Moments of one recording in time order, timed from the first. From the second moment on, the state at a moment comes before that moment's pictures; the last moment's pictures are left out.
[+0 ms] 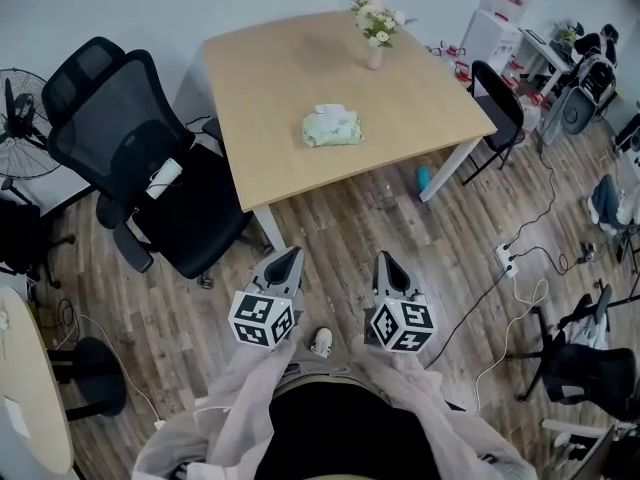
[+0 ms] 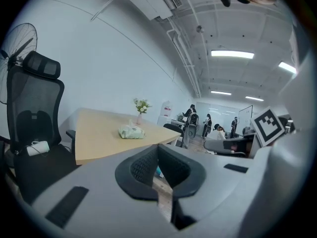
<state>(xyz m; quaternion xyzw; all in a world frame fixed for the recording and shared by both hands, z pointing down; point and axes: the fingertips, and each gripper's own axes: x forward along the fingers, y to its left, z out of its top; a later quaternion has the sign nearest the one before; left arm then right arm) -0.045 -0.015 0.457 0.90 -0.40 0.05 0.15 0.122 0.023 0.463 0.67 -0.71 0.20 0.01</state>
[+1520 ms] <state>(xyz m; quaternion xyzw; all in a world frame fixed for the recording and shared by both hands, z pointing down) 0.006 -0.142 0.467 0.90 -0.39 0.07 0.17 0.177 -0.090 0.470 0.69 -0.70 0.21 0.01</state>
